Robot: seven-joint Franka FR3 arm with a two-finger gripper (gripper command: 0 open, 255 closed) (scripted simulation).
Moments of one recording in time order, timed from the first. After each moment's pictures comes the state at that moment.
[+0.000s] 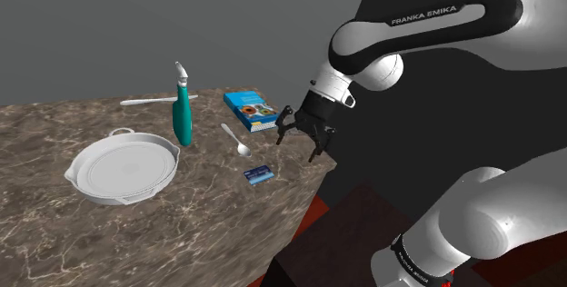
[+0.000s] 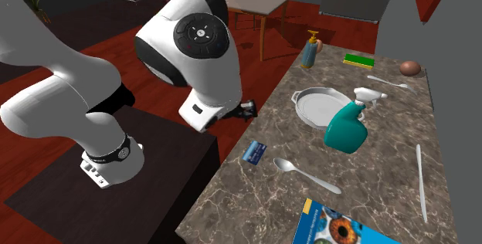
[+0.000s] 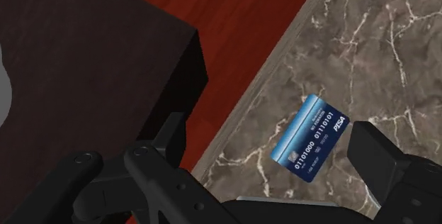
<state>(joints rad) -0.07 -0.40 0.23 -2.59 0.59 2.06 0.94</state>
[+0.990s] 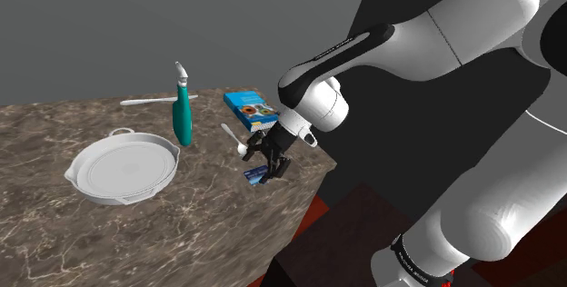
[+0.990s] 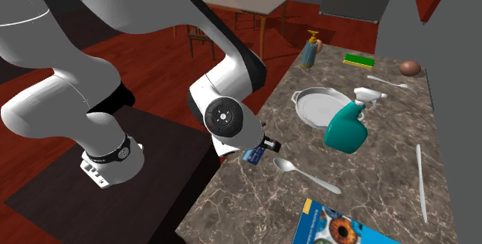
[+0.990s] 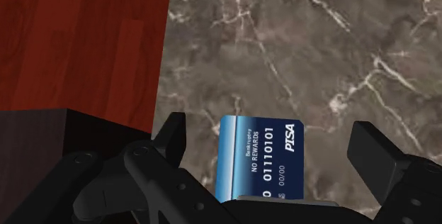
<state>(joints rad) -0.03 0.03 0.31 -2.54 1.06 2.53 1.04</state>
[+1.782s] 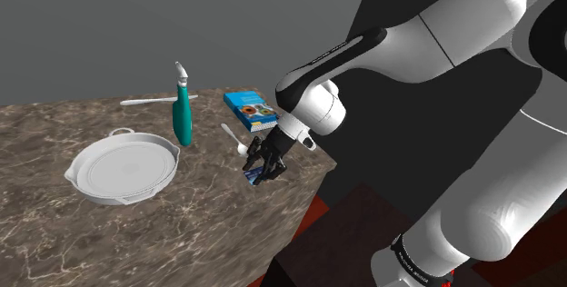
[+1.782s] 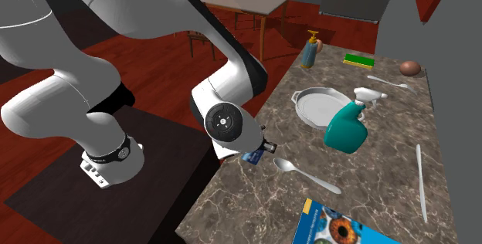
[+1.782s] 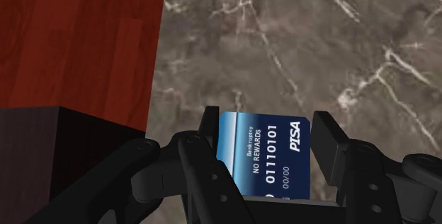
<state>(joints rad) -0.02 0.07 0.31 -2.53 1.09 2.55 1.00</state>
